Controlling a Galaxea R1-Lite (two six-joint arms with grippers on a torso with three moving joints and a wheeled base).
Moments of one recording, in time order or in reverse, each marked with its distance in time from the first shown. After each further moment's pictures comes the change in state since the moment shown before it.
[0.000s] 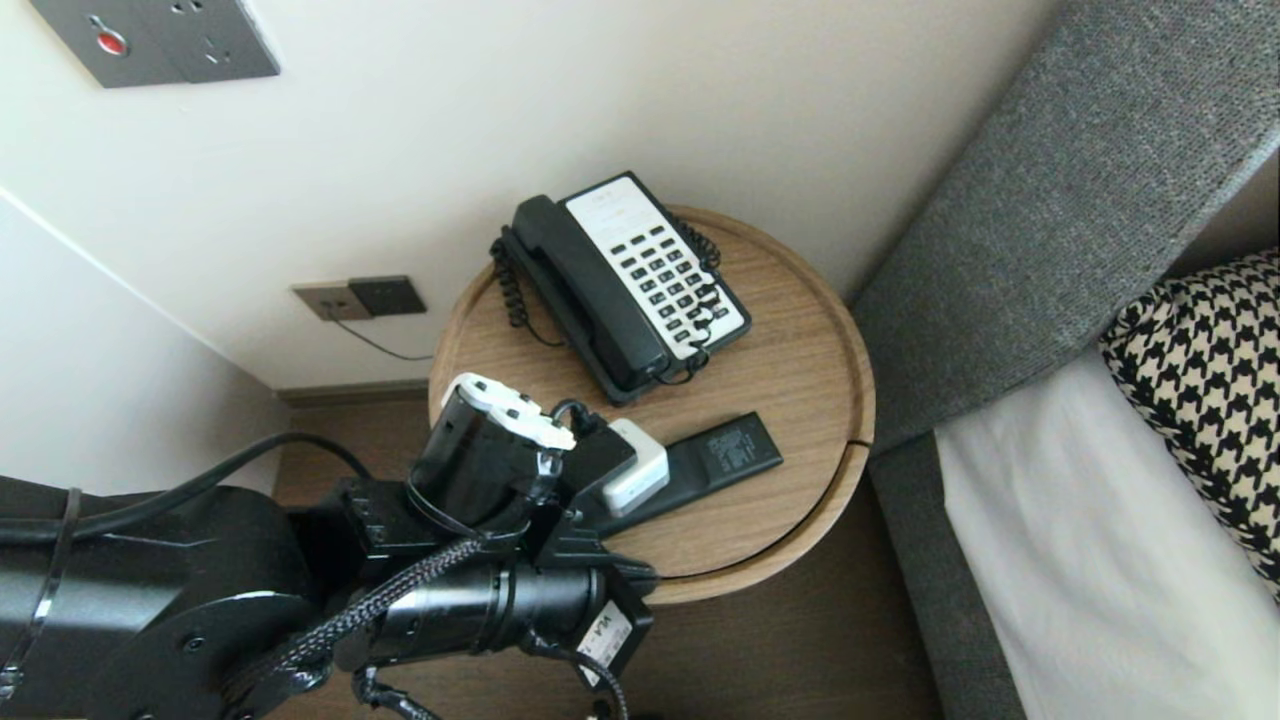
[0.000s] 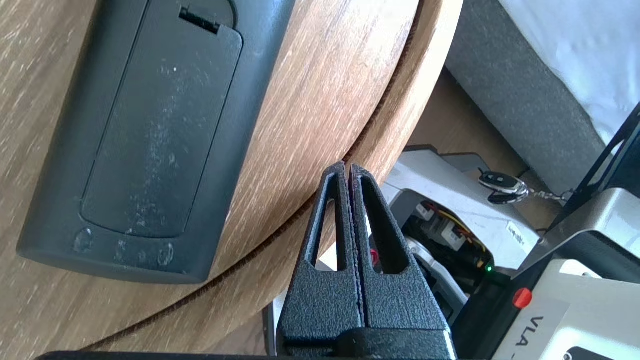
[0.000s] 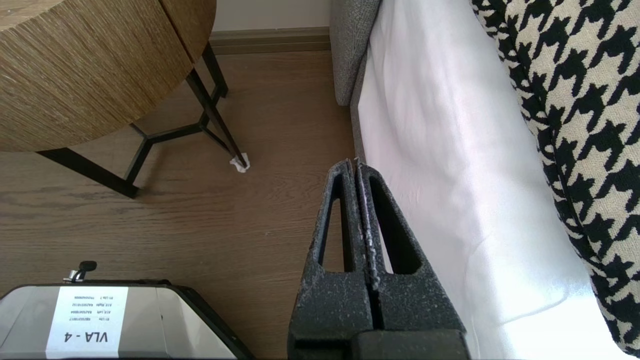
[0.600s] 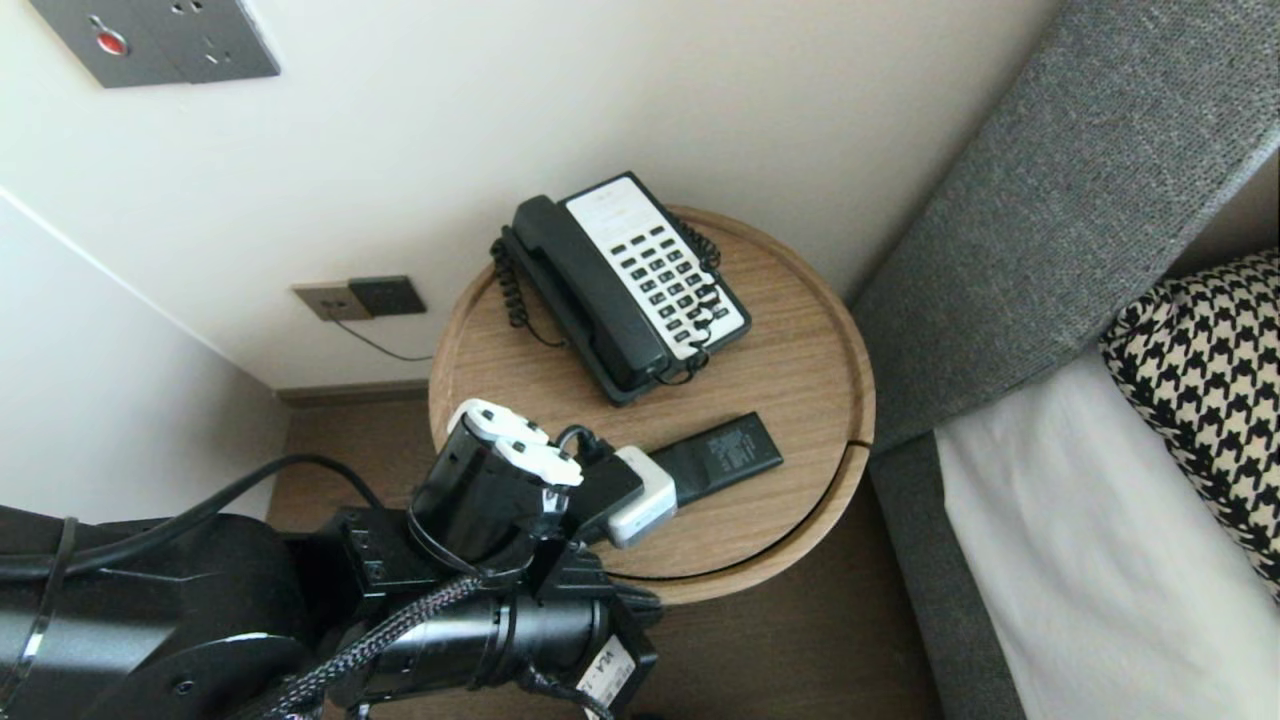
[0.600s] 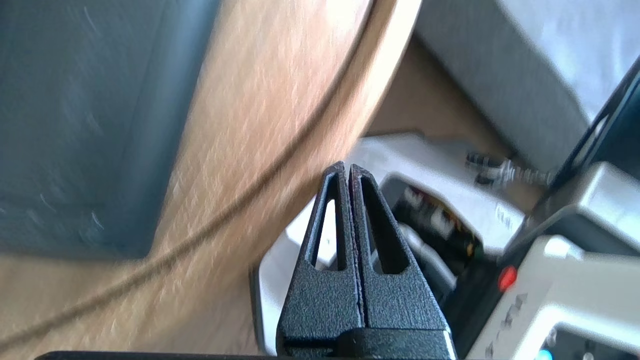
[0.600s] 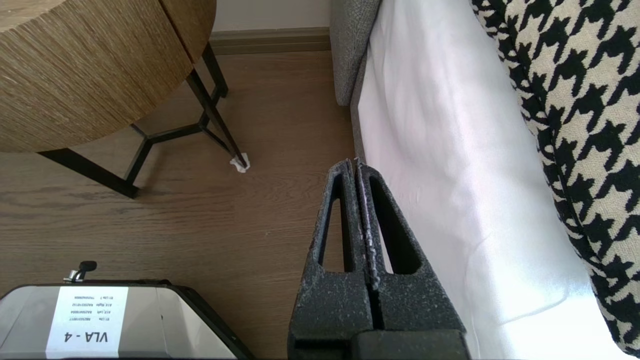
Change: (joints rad) left arm -0.034 -0.008 0.036 -0.019 0.000 -0.017; right arm 0.000 0.000 0.000 0.000 0.000 0.000
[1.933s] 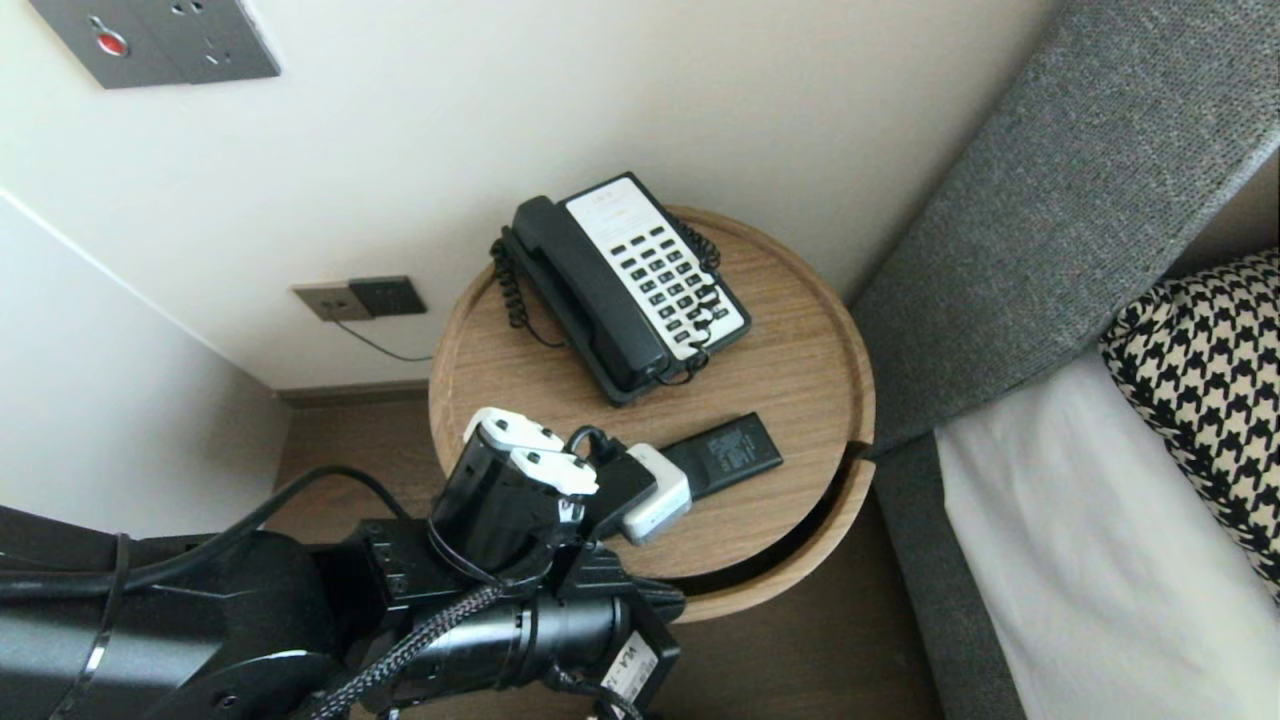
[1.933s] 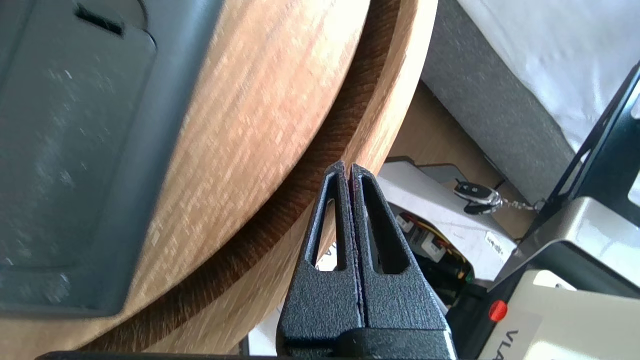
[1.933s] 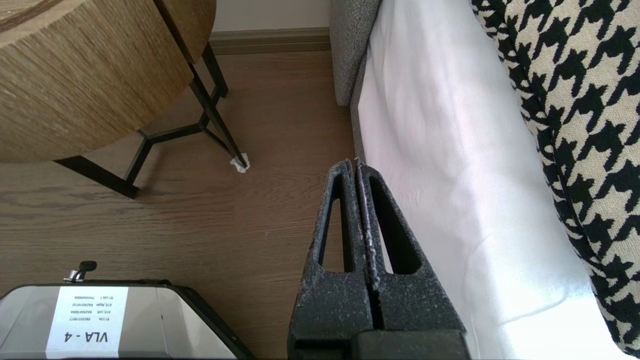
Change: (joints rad) left arm -0.010 0.040 0.024 -0.089 0.004 -0.029; right arm 0.000 0.000 0.000 0.000 0.000 0.000
